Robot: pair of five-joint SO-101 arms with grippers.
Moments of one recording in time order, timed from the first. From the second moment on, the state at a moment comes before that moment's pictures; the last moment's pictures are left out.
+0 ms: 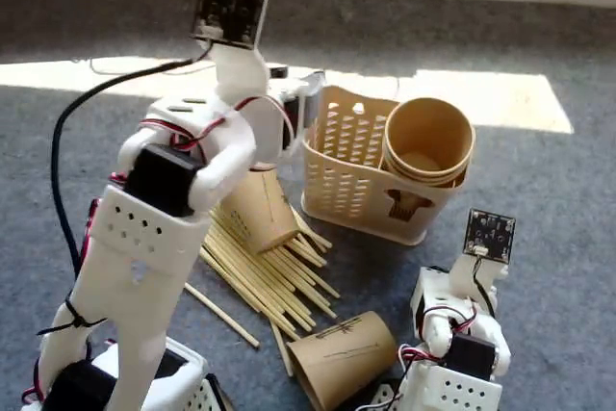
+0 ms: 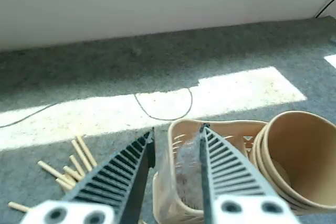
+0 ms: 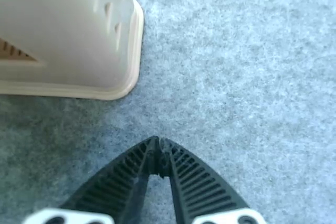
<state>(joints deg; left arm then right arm) 19.3 -27.4 2.8 63.8 16.5 12.1 -104.9 95.7 68.8 5.1</state>
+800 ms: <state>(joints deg) -3.6 -27.4 5.1 80.5 -1.4 12.1 -104.9 95.7 68.8 5.1</state>
